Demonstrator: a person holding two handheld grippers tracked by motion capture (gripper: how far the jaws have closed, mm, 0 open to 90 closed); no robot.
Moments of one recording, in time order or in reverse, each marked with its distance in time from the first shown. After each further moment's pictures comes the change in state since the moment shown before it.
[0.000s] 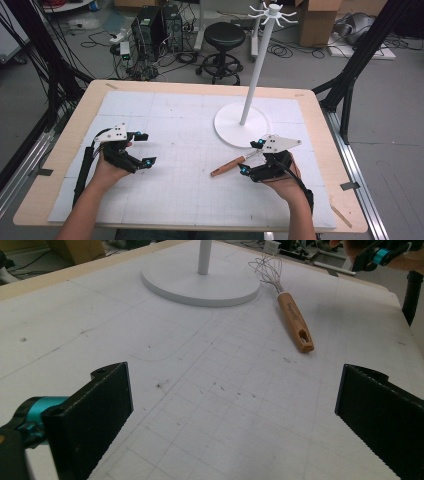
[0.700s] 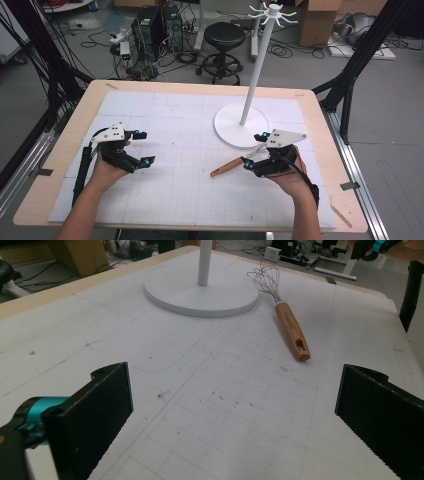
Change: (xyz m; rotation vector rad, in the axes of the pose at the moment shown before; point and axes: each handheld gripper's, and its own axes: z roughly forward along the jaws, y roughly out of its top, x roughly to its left) left arm -0.004 0.006 -0.006 -0.025 0.008 0.019; right arm -0.005 0.023 -0.014 0.006 -0.038 -0.054
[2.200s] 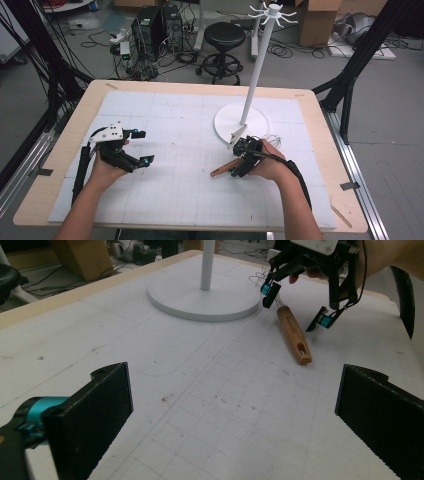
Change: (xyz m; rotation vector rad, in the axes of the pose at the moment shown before) left arm 0.000 0.003 -0.004 -0.008 0.012 0.005; right arm -0.005 -0.001 0.100 0.601 0.198 -0.162
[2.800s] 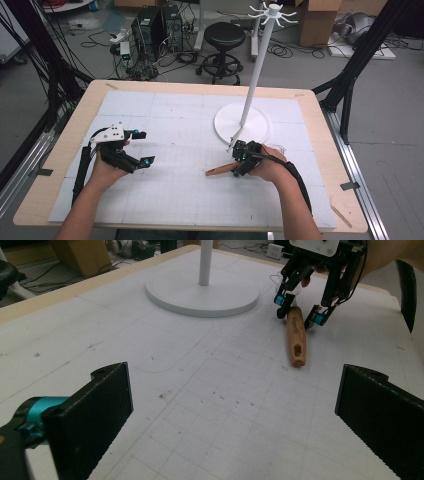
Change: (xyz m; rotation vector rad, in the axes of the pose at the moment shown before) left arm -0.003 0.000 0.002 0.016 -0.002 0.010; right arm 0.005 0.001 0.000 0.089 0.053 0.015
